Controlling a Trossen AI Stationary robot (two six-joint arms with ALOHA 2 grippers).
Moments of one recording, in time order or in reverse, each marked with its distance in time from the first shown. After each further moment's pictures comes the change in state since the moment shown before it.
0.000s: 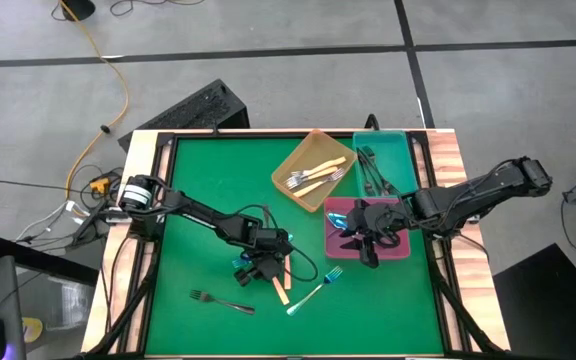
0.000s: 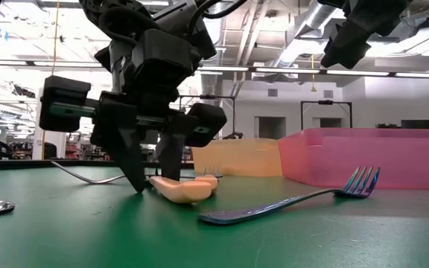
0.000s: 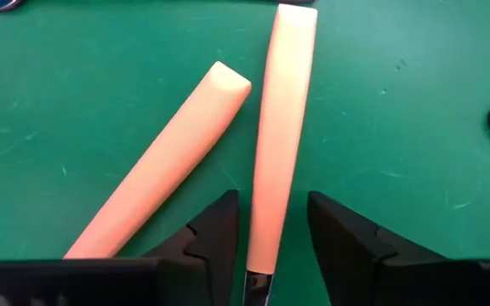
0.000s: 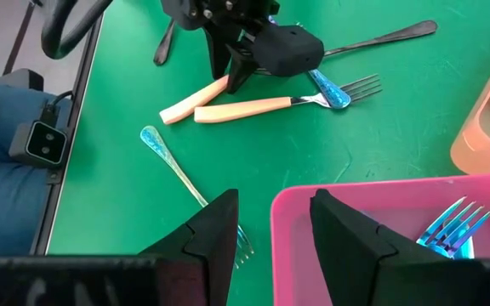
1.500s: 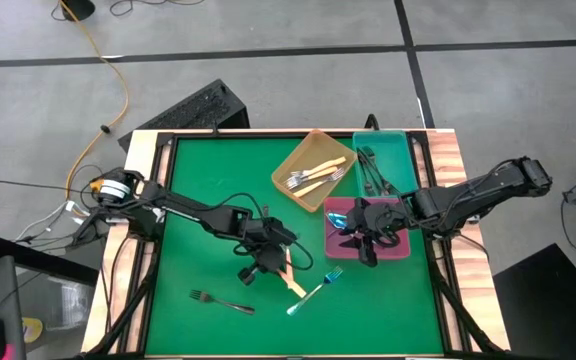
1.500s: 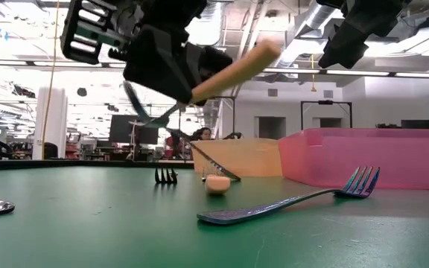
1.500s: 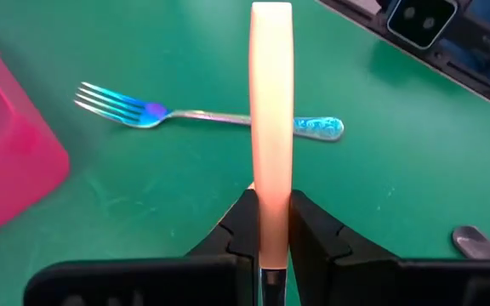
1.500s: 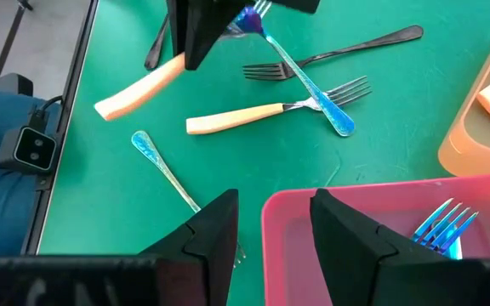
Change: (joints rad) left arm 0.000 -0.178 -0.003 0.101 0.010 -0.194; right arm -0.002 0.000 0.000 0.002 0.026 0.000
